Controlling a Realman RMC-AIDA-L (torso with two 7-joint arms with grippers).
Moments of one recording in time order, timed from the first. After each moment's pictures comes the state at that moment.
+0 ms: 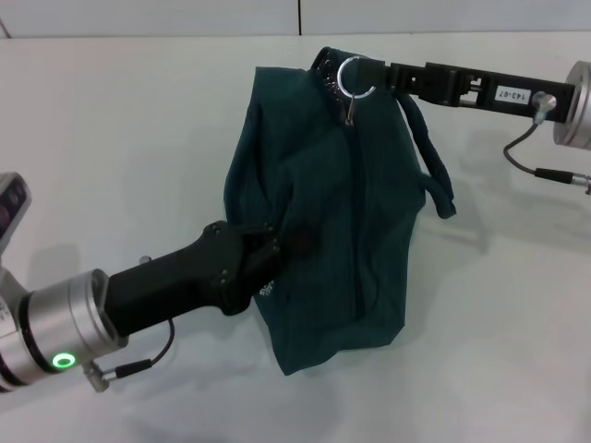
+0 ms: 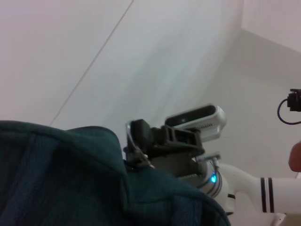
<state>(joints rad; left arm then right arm) -0.41 -2.09 1.02 0.23 1.41 1.77 -1.20 0.73 1.98 -1.16 -0.45 -1.29 -1.49 1.79</state>
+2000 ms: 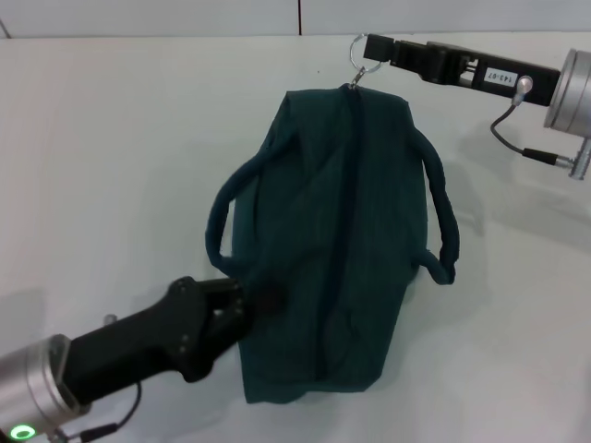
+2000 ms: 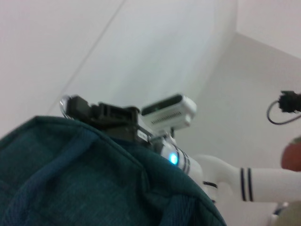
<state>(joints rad) -0.28 -2.08 1.06 0.23 1.40 1.84 -1.14 0.72 2.01 -1.13 -0.46 -1.29 -1.32 1.72</state>
